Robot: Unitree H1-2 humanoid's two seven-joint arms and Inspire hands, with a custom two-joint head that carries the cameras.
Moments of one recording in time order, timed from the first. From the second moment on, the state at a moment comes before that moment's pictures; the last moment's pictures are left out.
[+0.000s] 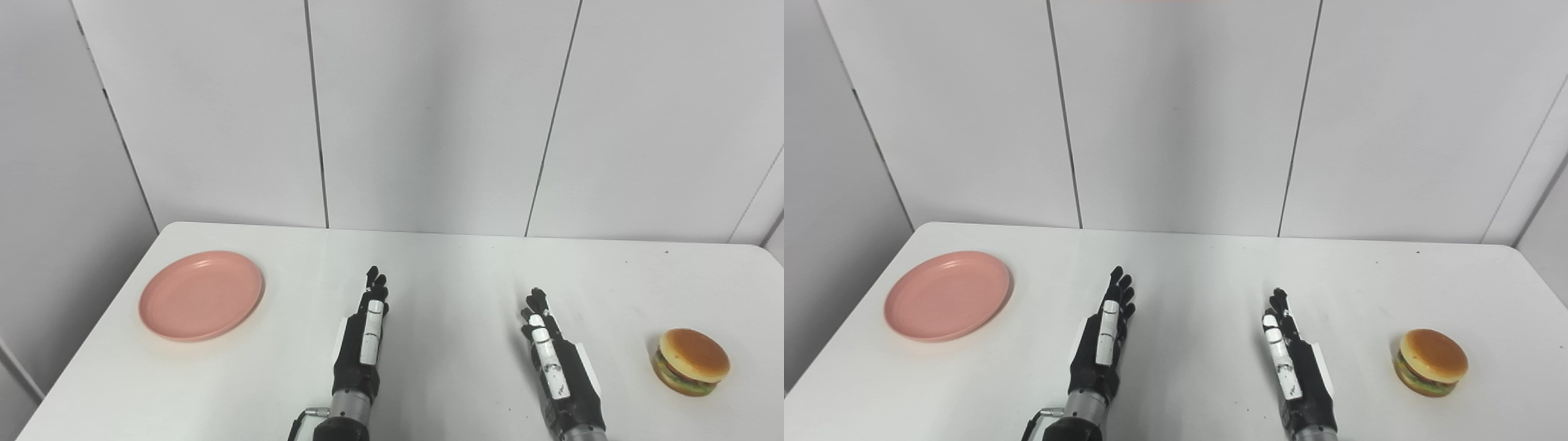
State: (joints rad) left arm -0.30 -0.19 -0.10 0.34 0.00 -0.14 0.10; right arm -0.17 -0.01 -0.01 0.05 0.05 -0.04 0.05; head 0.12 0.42
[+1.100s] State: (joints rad) left arm -0.30 -0.18 -0.06 0.30 0.02 -0.15 0.11; right arm -0.21 -0.01 -0.05 0.10 0.19 -0.06 0.09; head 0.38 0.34
